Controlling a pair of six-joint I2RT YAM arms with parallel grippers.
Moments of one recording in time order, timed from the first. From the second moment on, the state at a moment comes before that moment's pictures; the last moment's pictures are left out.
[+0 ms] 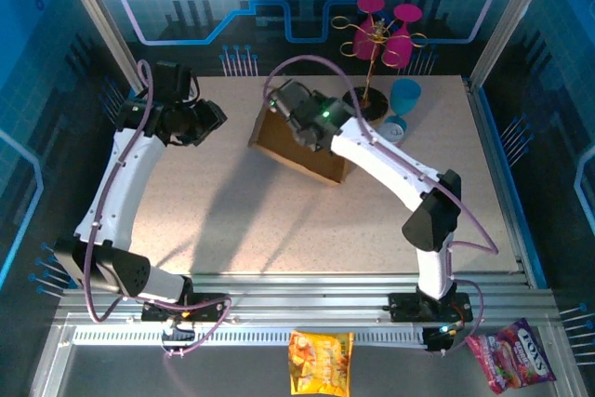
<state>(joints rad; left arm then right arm) -0.12 1.43 1.63 -1.10 0.12 -0.84 0.83 1.94 1.99 -0.98 0.81 -0.44</state>
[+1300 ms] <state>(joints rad) -0.03 1.55 1.48 -0.71 0.50 -1.53 0.86 1.86 1.83 -0.69 0.65 -0.71</state>
